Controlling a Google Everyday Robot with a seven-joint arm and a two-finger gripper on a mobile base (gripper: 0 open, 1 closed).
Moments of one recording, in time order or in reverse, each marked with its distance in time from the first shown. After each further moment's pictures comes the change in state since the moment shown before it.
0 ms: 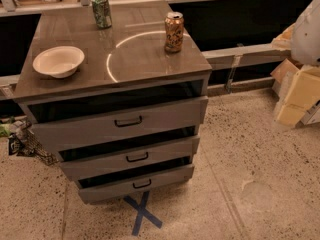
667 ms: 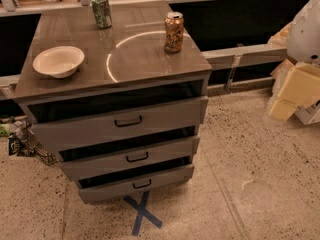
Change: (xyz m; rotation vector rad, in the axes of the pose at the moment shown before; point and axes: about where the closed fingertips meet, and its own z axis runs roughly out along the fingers) arm -0.006 -0.008 0.005 0.008 -0.043 0.037
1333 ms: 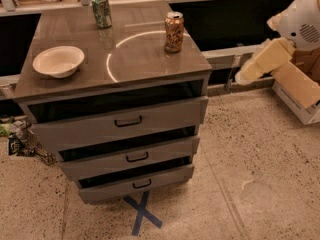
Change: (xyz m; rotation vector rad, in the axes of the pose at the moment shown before) arm -0.023 -0.086 0.023 0.127 -0.301 0.249
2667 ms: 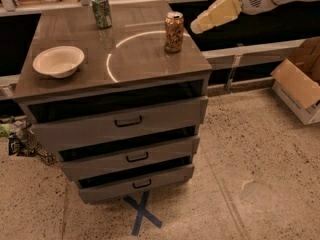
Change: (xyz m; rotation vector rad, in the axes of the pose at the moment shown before) arm -0.124 -0.075 0.057 0.017 -0.385 0.053
